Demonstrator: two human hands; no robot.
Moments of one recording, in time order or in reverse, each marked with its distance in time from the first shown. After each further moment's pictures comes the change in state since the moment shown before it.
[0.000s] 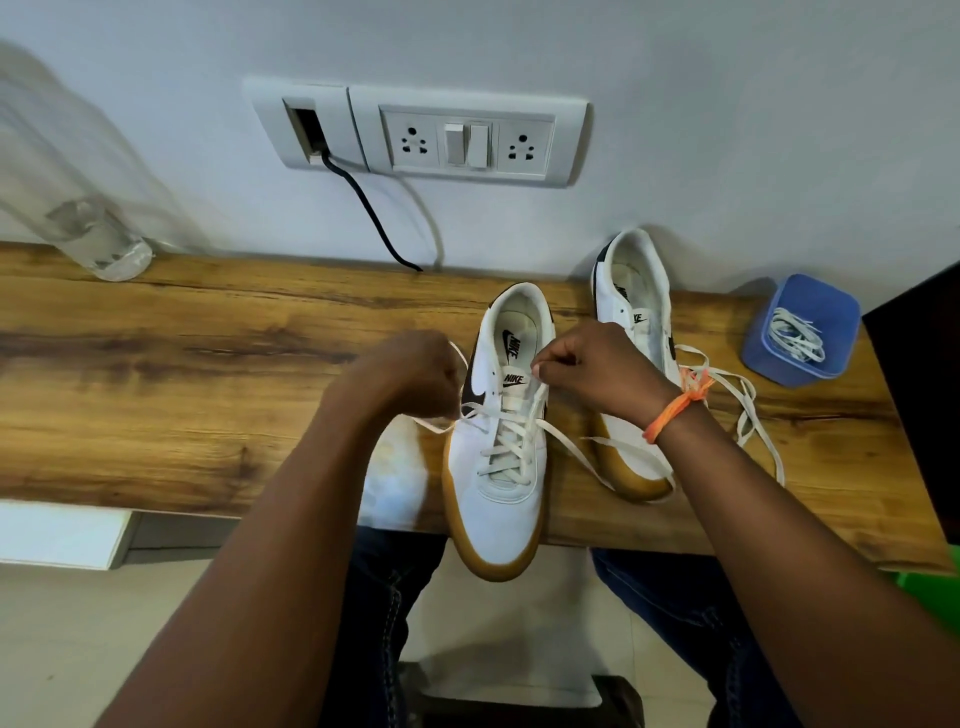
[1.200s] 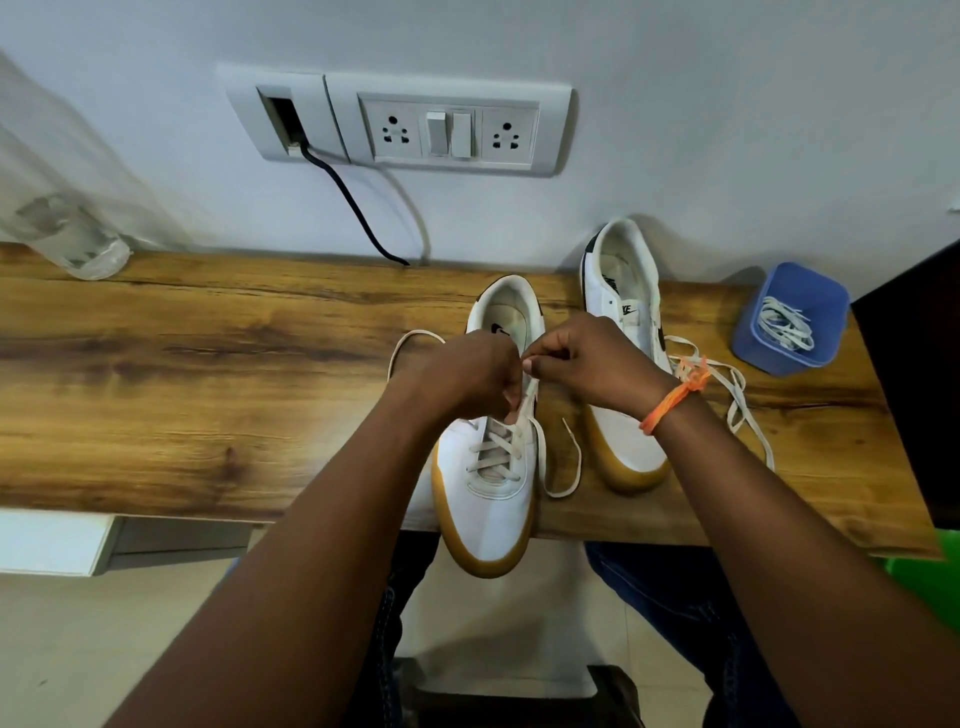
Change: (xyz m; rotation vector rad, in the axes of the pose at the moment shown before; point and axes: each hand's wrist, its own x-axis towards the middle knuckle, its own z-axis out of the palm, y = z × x) left_hand 0.026 0.047 0.020 0.027 -0.090 0.275; right_hand -0.002 0.004 -0.004 0.001 -0.044 -0.015
